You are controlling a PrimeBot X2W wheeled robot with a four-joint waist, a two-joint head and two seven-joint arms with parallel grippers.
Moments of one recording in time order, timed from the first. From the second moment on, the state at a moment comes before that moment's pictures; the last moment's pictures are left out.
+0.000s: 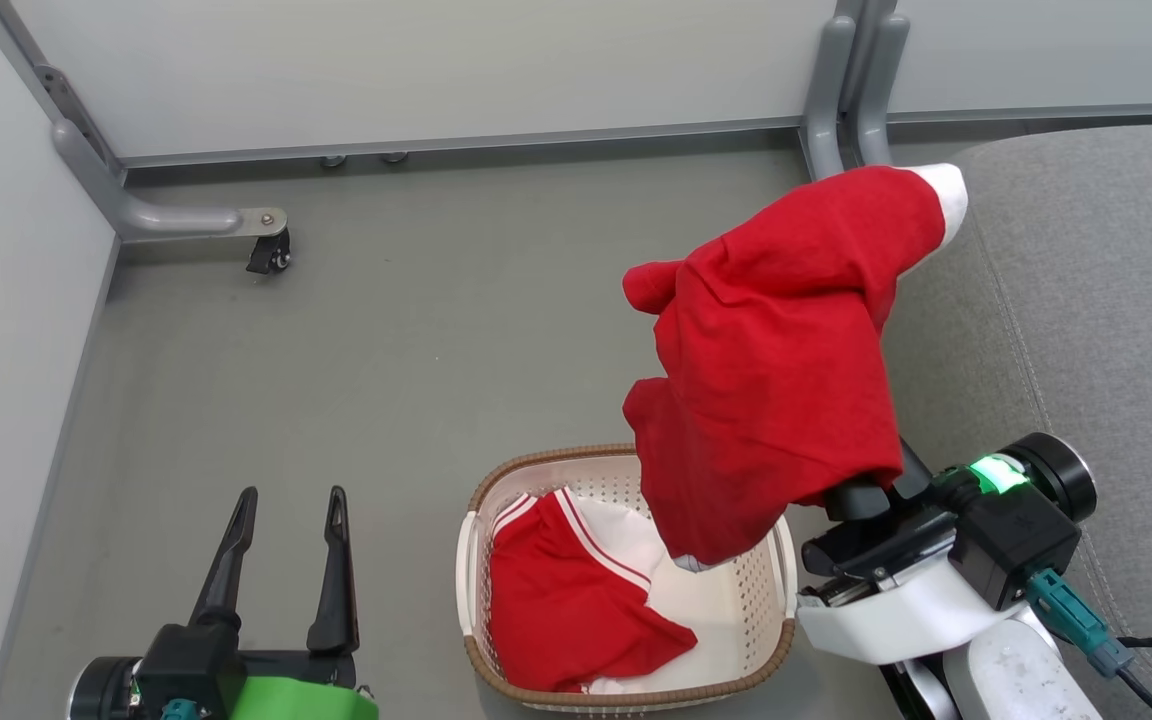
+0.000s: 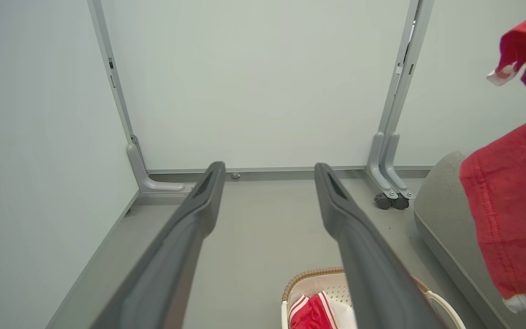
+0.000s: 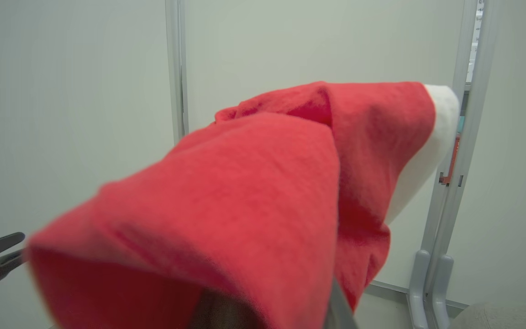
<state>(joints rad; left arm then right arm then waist) 0.09 0.05 -0.09 0.02 -0.13 -0.04 -0.26 -0.09 -0.09 0.28 -0.15 0.07 0.13 -0.26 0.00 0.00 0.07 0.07</state>
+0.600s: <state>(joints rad) 0.09 0.05 -0.08 0.03 -0.12 -0.04 -0.26 -0.09 -0.09 0.27 -0.15 0.07 0.13 -0.26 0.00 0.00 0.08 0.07</state>
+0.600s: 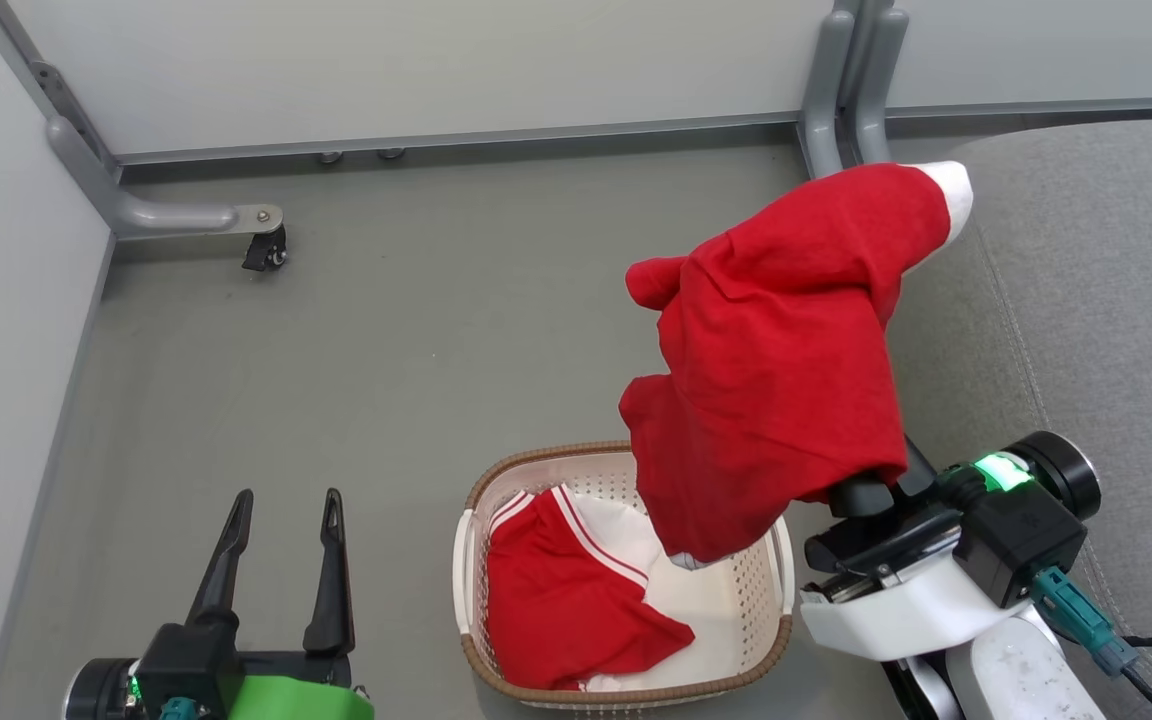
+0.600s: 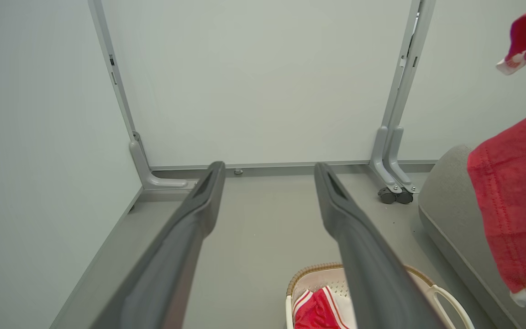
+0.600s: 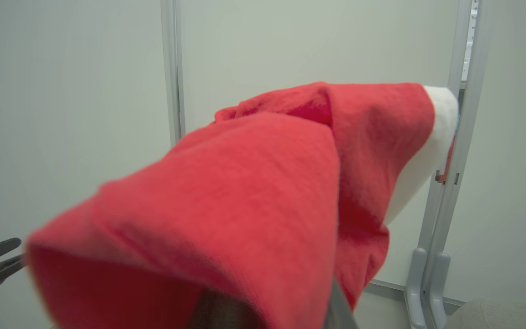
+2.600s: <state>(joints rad) 0.02 0.08 -0.17 0.03 0.00 -0.12 -0.26 -0.08 -0.05 0.04 -0.21 0.08 0.13 -0.26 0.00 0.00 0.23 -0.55</state>
